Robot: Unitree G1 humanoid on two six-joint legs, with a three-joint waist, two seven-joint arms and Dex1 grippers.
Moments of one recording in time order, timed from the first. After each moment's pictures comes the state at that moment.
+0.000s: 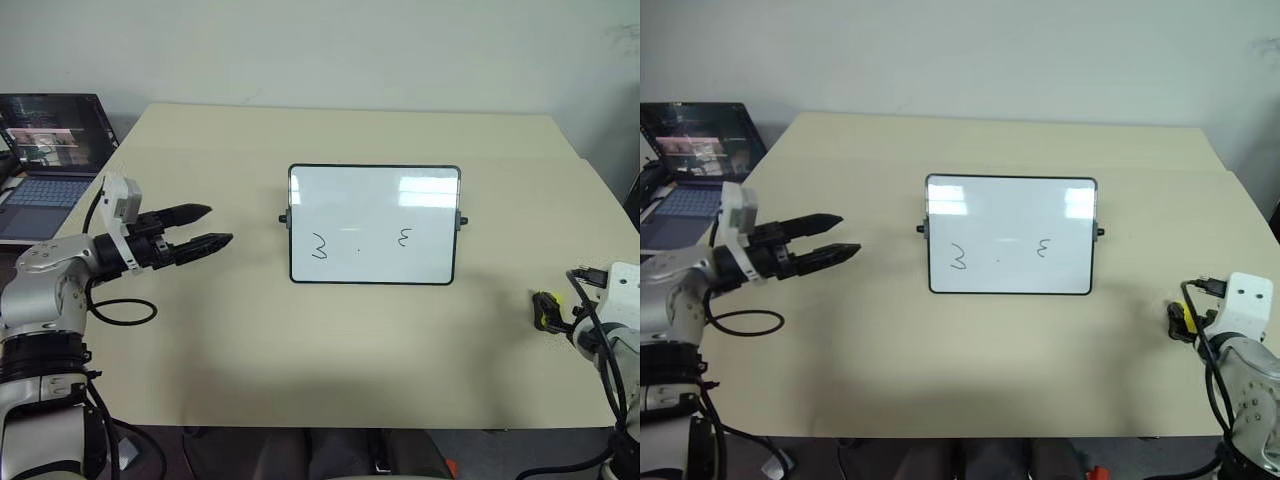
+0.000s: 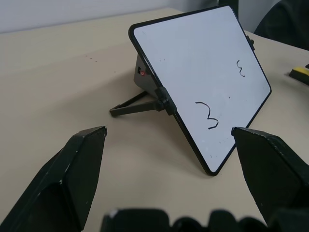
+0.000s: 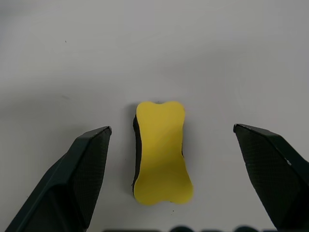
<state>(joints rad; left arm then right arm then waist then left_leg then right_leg) -0.51 0.84 0.24 0.37 -0.50 0.36 -1.25 -0.09 -0.38 -0.61 -0.62 0.42 1.38 -0.06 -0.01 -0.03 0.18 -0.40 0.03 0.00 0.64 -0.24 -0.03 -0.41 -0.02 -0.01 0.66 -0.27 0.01</state>
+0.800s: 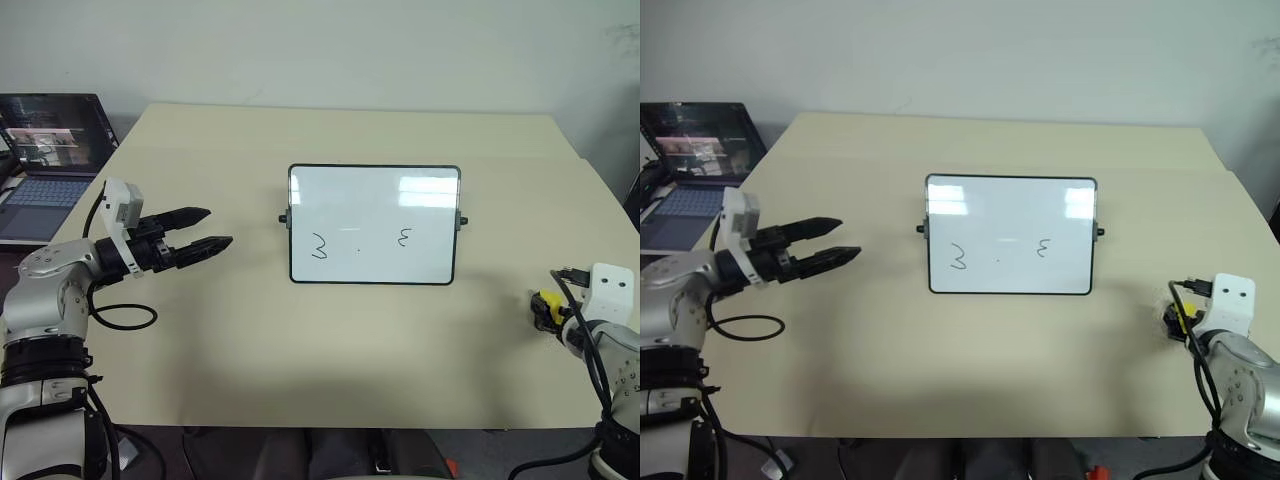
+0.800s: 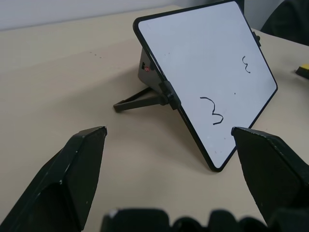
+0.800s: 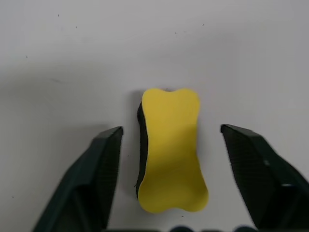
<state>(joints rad) -0.48 0.83 0.24 0.37 -0.50 0.34 -1.23 -0.13 -0.38 -0.54 -0.52 0.32 1.37 0.00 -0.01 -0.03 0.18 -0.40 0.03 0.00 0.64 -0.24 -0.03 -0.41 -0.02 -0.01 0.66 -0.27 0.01</state>
